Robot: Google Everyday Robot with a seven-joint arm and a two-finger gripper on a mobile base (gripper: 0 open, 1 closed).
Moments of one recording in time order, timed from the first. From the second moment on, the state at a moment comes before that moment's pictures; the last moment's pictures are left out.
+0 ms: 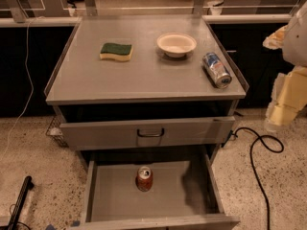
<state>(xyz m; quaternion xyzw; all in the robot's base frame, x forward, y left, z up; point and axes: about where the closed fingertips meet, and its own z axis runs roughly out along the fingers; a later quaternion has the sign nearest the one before) 0.438 -0.217 0.976 -0.60 0.78 -0.03 0.16</state>
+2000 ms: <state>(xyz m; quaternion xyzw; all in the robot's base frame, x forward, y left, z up) 0.386 -0.168 0.825 -0.61 0.71 0.20 0.29</state>
